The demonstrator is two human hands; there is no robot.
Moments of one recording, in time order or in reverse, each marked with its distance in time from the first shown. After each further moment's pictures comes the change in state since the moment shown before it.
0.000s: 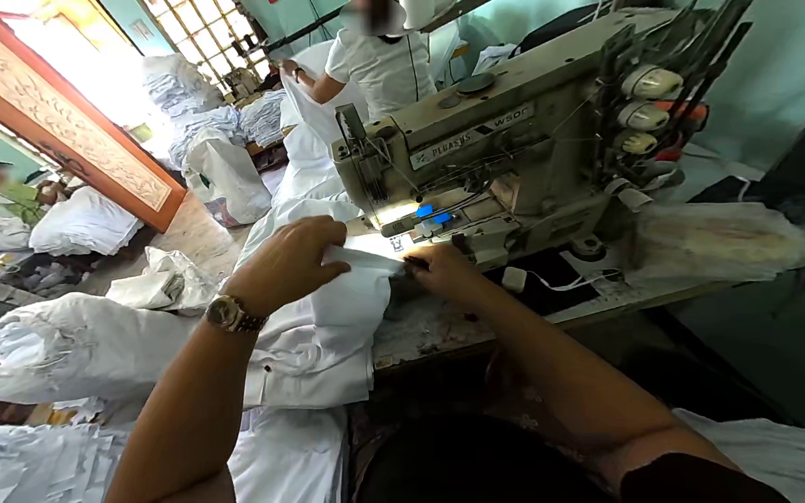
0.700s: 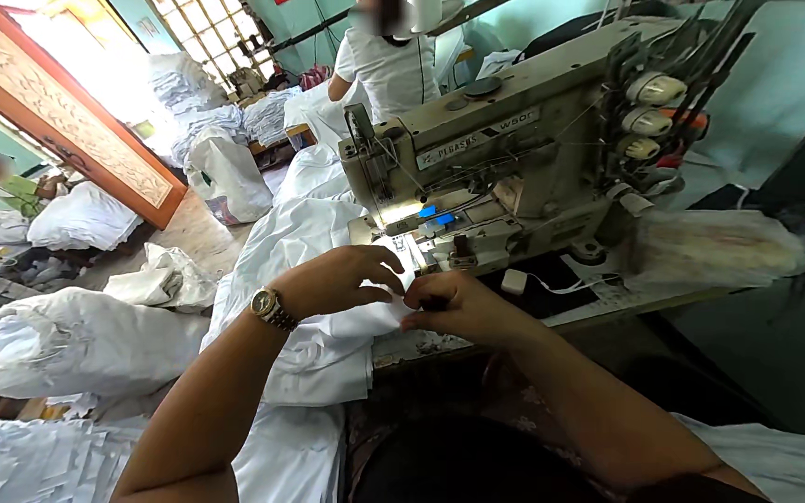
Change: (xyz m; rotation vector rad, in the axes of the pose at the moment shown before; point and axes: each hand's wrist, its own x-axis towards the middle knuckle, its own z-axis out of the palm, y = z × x) left_hand 0.015 0.013 0.037 -0.293 -0.157 0.330; right_hand -0.039 -0.047 -0.023 0.505 -0.214 -0.170
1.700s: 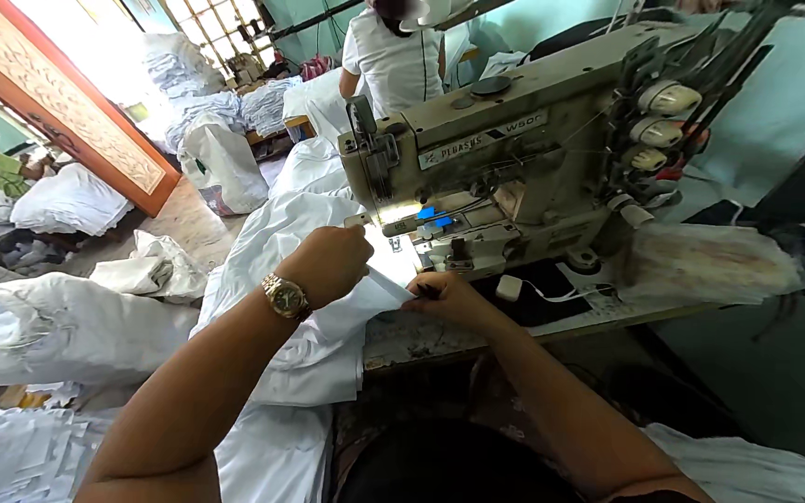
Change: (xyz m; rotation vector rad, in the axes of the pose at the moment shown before) left_hand 0.022 0.023 -0.010 0.540 -0.223 -0.492; right_hand -0.001 0.075 -0.004 -0.047 0.118 0.221
